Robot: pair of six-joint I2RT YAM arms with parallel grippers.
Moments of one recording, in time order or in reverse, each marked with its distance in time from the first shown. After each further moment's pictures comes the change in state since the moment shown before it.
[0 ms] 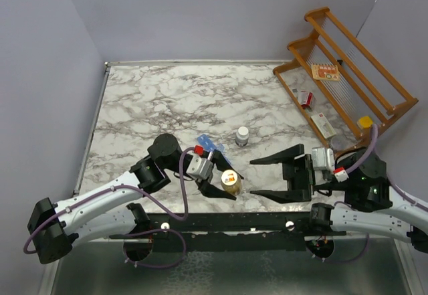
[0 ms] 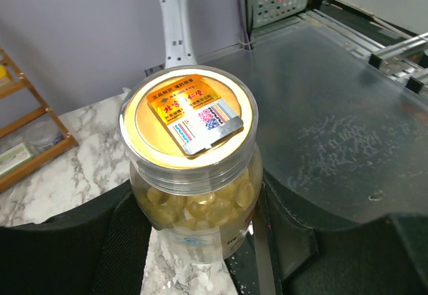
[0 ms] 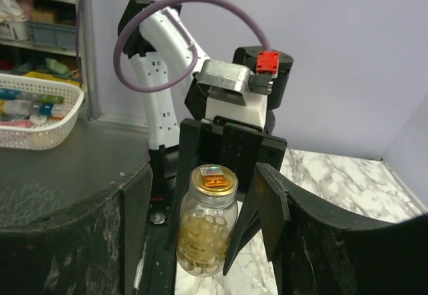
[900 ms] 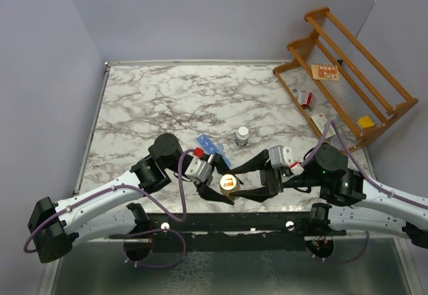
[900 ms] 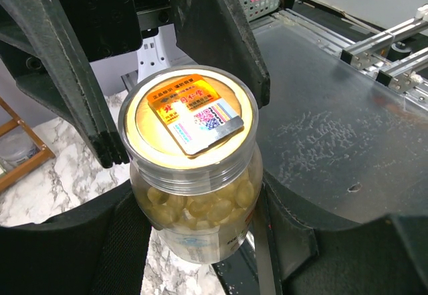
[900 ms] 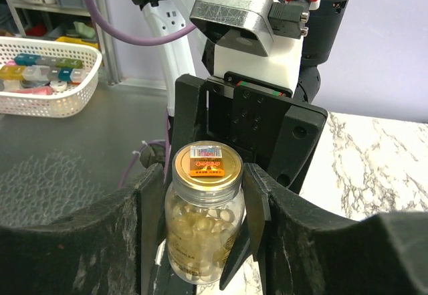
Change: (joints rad) left arm -0.003 0.014 0.012 -0.003 0.090 -0.008; right arm -0.003 0.164 -0.043 0.043 -0.101 0.052
